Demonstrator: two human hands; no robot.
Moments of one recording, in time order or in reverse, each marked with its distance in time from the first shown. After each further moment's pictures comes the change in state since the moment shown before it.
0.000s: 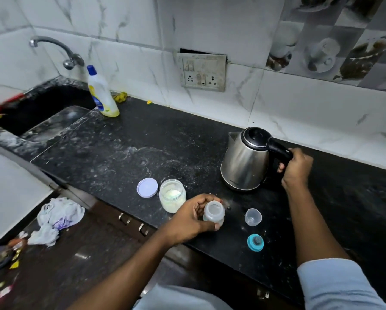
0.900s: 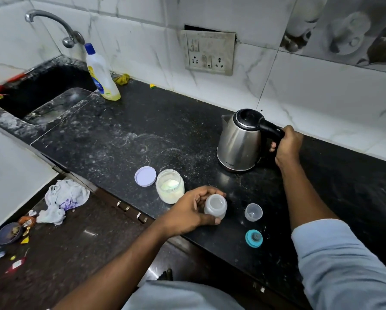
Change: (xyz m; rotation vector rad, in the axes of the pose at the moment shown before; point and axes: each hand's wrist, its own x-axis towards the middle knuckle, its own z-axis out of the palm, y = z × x) left_hand 0.015 0.003 0.008 -0.015 -0.022 -0.006; right_hand 0.057 0.028 0.044 -0.073 -0.083 0.081
